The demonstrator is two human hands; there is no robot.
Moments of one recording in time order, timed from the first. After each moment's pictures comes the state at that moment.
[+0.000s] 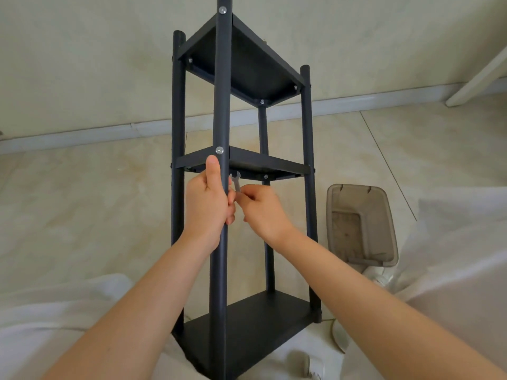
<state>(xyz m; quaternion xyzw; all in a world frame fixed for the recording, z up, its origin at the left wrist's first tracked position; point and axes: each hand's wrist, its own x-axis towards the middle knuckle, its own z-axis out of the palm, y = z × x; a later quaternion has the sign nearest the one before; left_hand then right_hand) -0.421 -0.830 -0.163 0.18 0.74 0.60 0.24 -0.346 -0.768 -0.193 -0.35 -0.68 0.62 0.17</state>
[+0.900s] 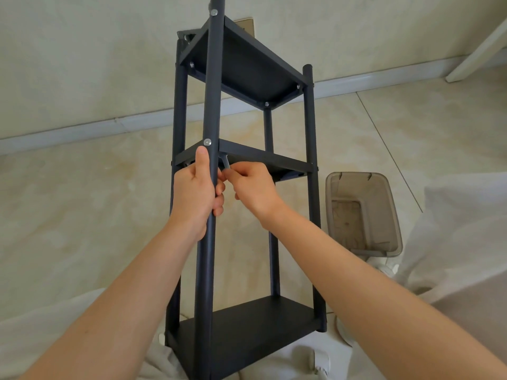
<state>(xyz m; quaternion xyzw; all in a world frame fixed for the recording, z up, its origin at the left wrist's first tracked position) -0.447 -0.812 -0.178 0.15 0.76 0.57 0.28 -0.375 -0.740 -0.199 -0.38 -0.64 0.64 0.19</state>
